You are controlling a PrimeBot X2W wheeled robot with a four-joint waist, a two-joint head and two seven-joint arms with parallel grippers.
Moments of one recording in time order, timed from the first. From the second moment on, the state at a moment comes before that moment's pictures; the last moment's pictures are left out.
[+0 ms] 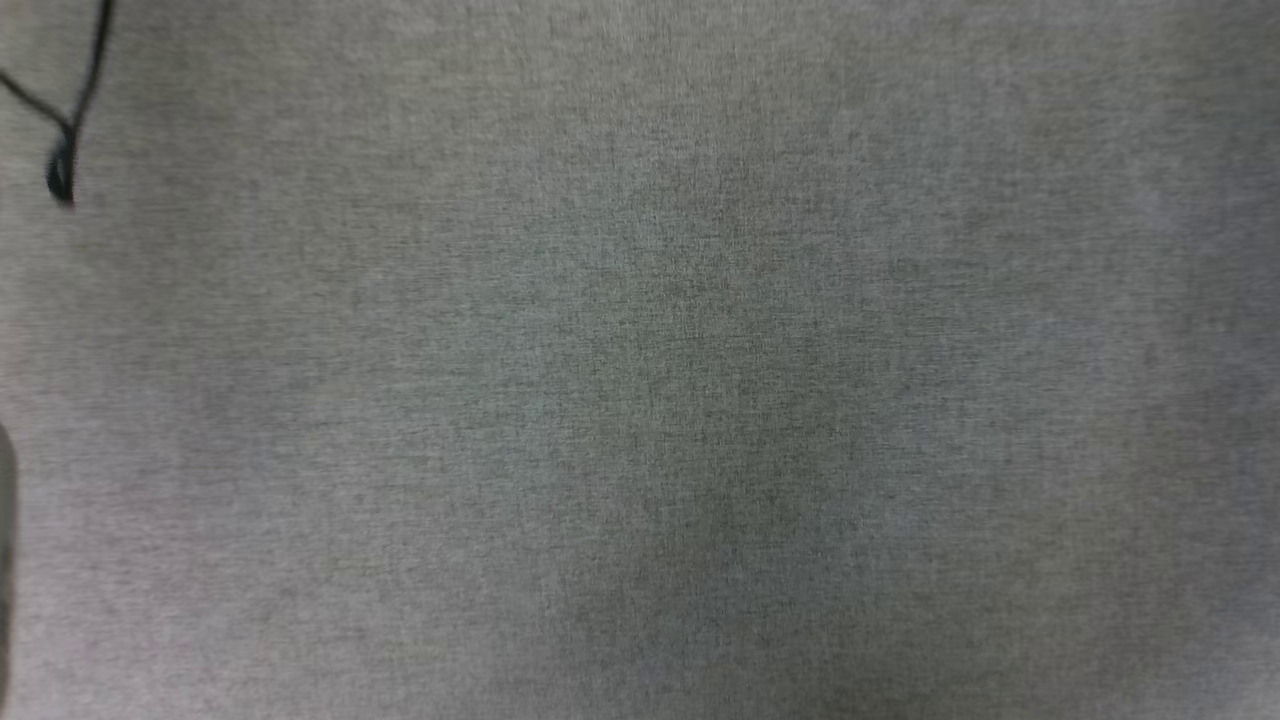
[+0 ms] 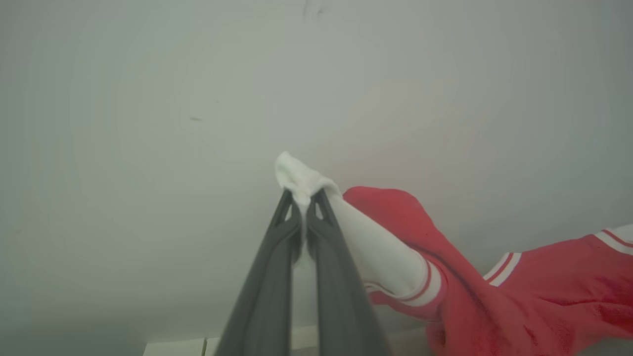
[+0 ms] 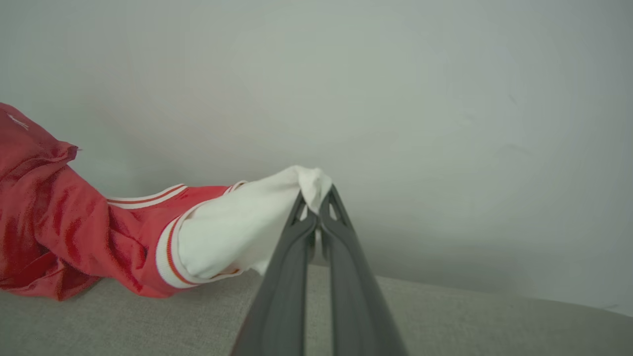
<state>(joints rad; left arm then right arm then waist) -1.52 0.42 -0.36 0.86 -0.58 -0.11 -0.26 -1.45 -0.23 0.11 0.78 0.26 0.13 0.07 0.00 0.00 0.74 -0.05</state>
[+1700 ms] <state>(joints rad) 0.12 0.28 -0.16 0.31 -0.62 0.02 -0.12 0.18 -0.11 -0.13 0.21 0.36 0.13 0.28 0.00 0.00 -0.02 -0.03</state>
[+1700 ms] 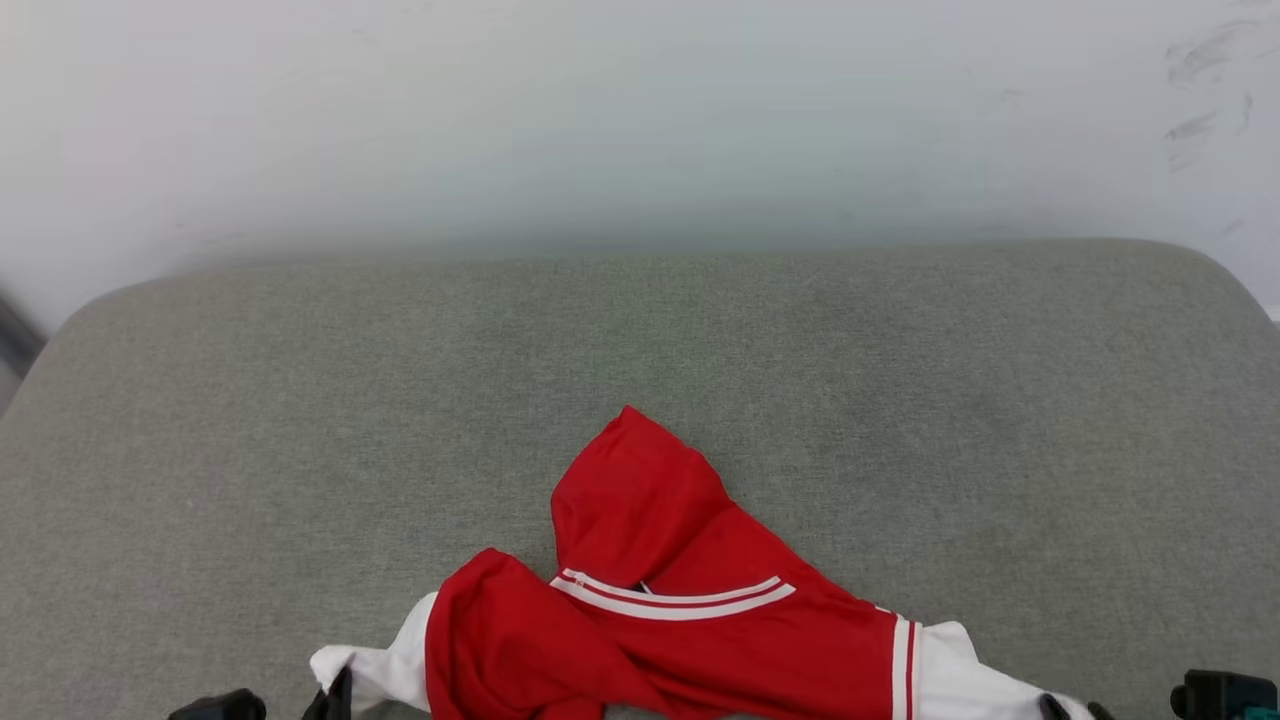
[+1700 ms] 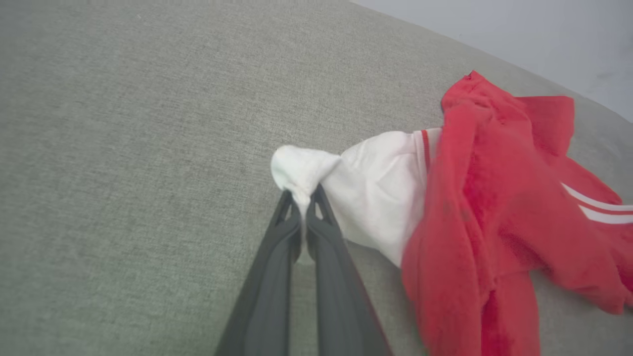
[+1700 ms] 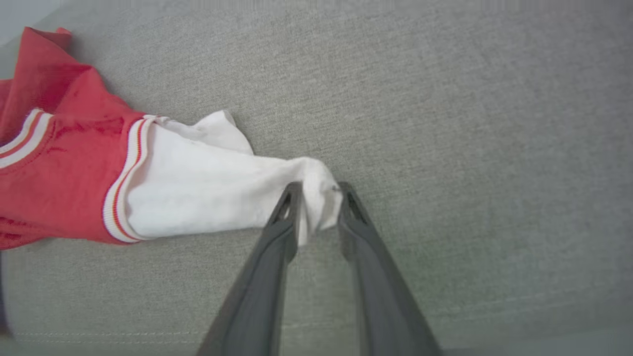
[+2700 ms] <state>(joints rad) 0.08 0.35 -0.22 -0.04 -0.45 0.16 -0.08 0.13 -0.10 -0.04 -0.04 0.26 0.13 0.10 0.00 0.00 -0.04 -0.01</state>
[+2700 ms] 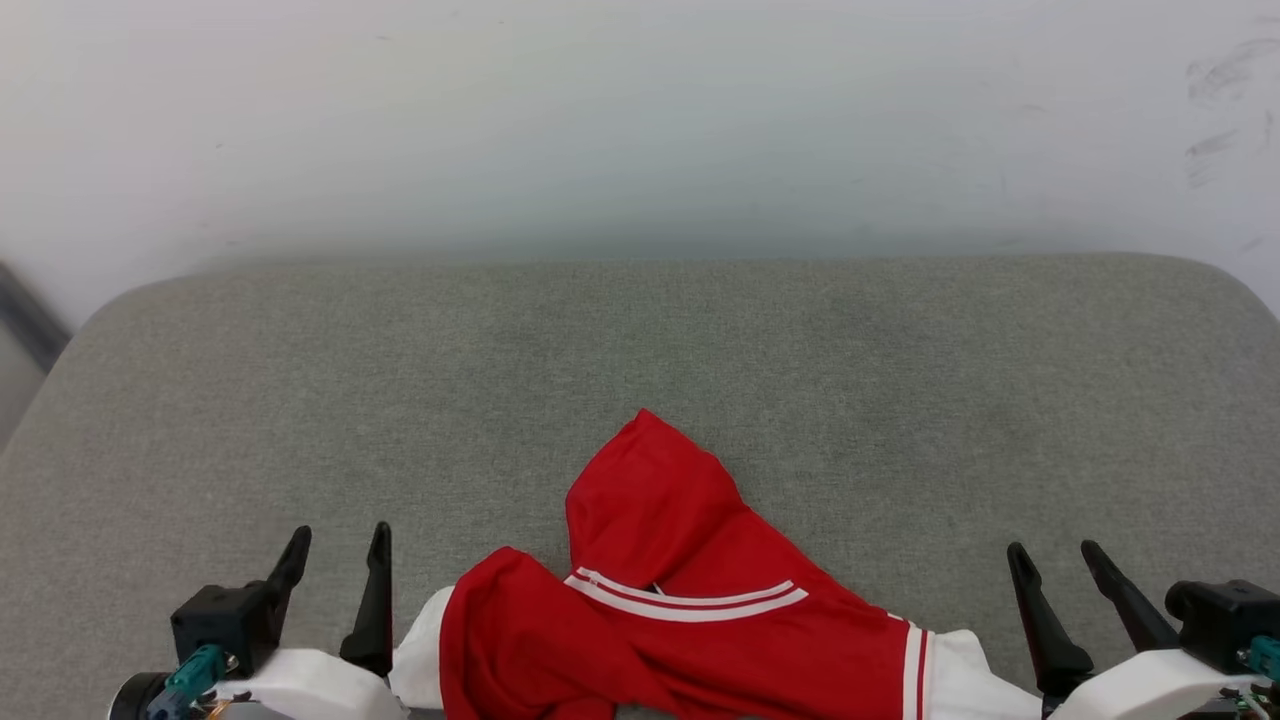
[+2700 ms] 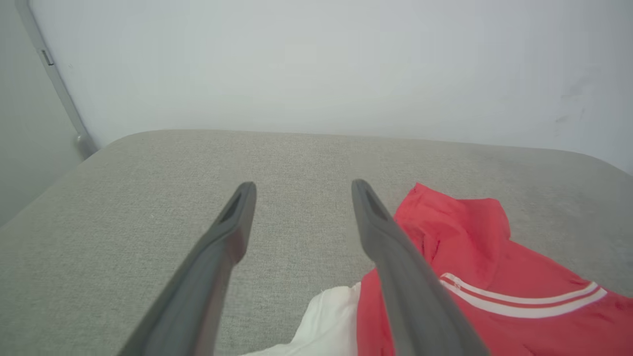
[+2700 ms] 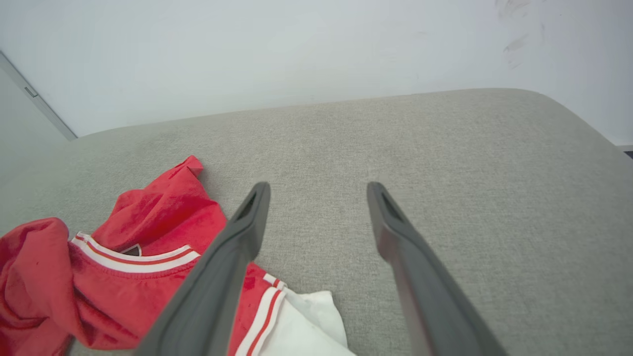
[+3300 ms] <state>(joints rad) -0.15 0.47 -0.37 0.08 -0.65 -0.02 0.57 0.10 -0.11 0.01 -0.14 0.22 0.13 0.10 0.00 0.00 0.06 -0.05</state>
